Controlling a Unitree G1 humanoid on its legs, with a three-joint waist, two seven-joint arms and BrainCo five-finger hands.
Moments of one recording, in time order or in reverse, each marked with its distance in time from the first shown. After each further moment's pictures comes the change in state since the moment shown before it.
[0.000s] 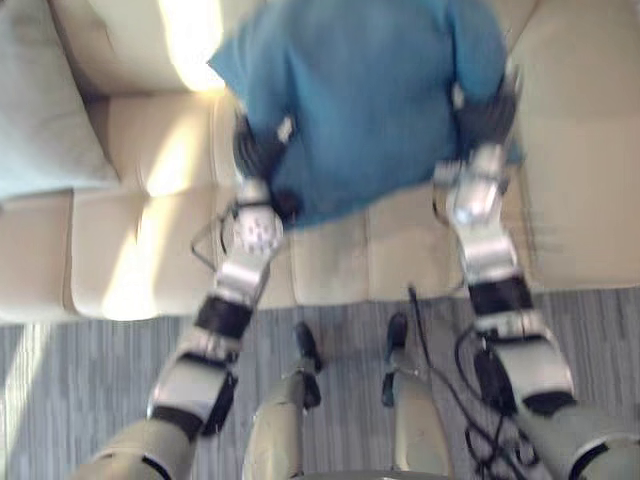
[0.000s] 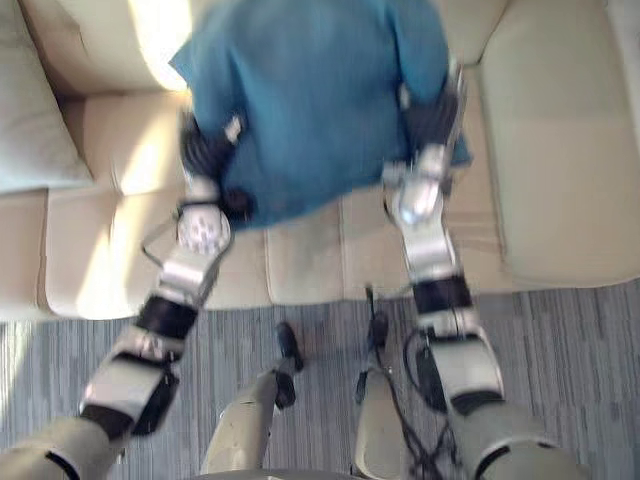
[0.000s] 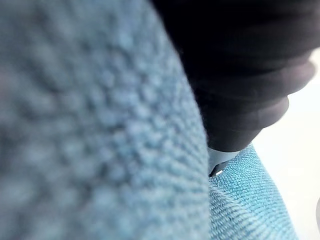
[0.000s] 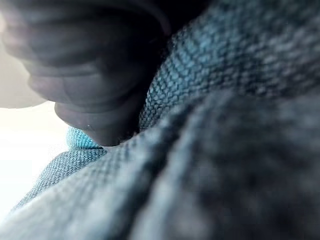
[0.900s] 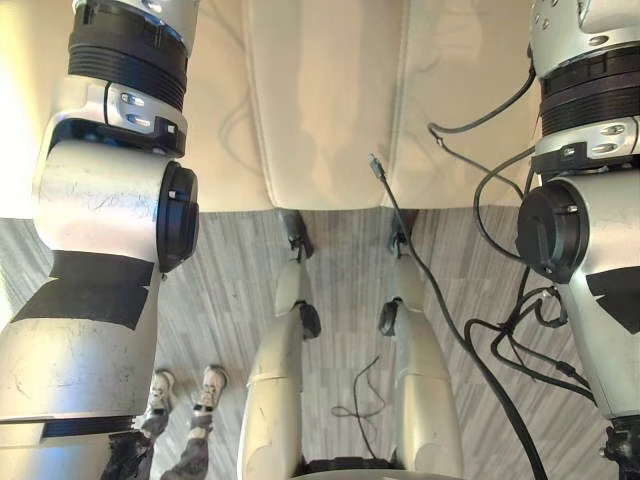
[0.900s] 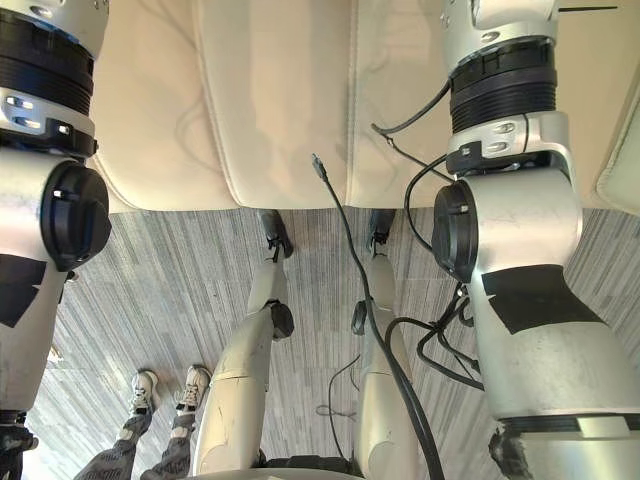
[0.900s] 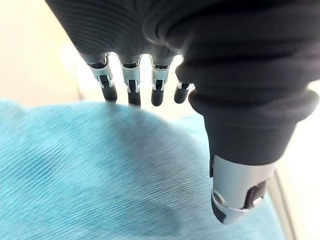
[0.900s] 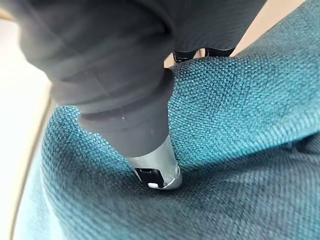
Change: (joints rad) left arm -0.730 0.102 0.146 0.554 -0.207 0.027 -0.171; right arm -0.625 -0.136 0.021 0.383 0.487 0.046 0.132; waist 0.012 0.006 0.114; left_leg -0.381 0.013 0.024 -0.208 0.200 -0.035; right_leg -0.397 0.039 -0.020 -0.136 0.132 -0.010
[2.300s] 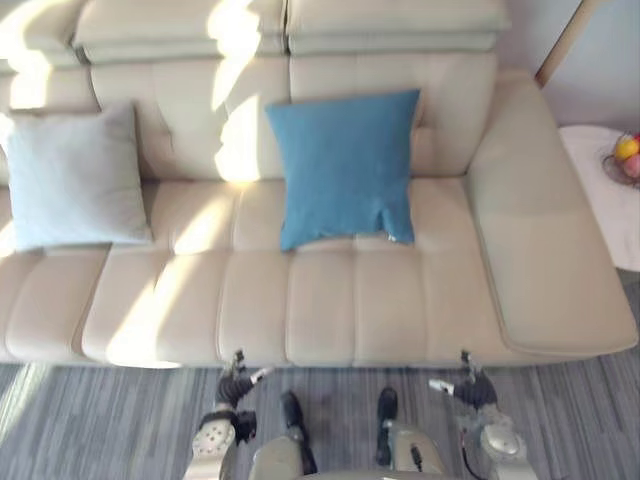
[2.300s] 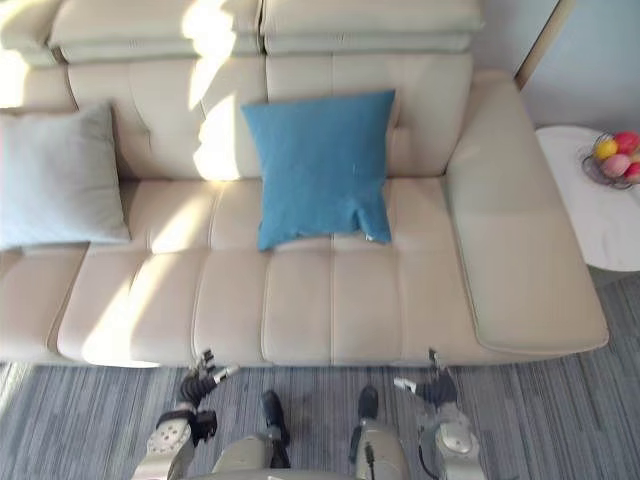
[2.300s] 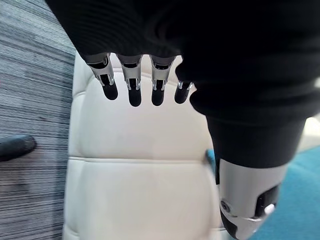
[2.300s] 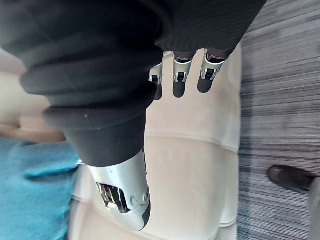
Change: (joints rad) left arm 1.807 -0.280 0.086 -0.209 0.176 -0.044 -0.343; right arm 1.858 0.217 -0.163 -0.160 -0.254 -0.106 0.378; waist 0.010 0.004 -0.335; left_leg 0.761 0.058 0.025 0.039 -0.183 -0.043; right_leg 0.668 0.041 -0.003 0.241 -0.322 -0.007
